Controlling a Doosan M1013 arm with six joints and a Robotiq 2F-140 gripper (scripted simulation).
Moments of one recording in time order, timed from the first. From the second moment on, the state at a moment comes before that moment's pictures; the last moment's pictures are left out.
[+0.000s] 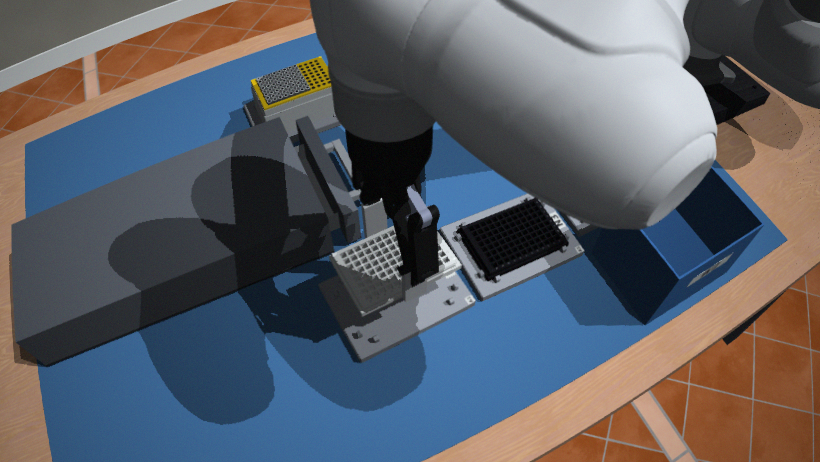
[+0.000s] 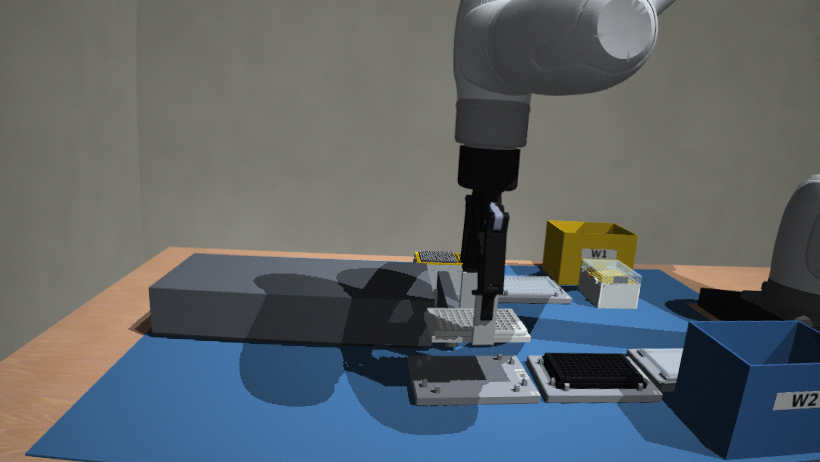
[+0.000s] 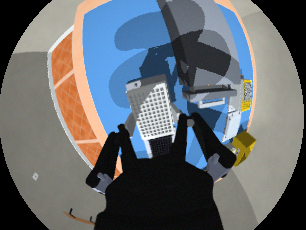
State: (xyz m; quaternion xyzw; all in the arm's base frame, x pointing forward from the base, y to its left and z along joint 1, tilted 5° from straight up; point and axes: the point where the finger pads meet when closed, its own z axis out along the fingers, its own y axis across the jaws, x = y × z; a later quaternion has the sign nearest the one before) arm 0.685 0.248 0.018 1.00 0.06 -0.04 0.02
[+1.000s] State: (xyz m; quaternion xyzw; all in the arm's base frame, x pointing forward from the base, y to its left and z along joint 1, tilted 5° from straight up) arm 0.688 0.250 0.052 1.00 0.06 -0.04 0.02
